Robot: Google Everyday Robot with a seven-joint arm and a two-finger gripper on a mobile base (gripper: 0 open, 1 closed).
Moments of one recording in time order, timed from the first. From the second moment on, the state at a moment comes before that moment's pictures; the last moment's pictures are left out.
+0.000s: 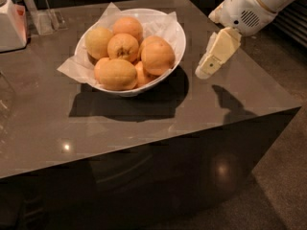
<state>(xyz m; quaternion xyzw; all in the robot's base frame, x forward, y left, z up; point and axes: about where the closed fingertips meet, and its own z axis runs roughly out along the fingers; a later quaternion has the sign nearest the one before) 0.557 -0.128 0.977 -0.58 0.76 0.09 0.29</state>
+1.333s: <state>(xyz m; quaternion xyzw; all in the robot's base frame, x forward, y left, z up) 0.587 -0.029 0.956 -0.61 0.73 0.16 0.28</state>
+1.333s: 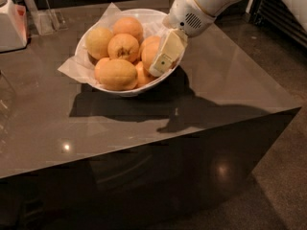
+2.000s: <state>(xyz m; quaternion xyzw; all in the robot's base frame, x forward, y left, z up) 0.587 -0.034 0.950 -0.60 0.73 0.17 0.28</state>
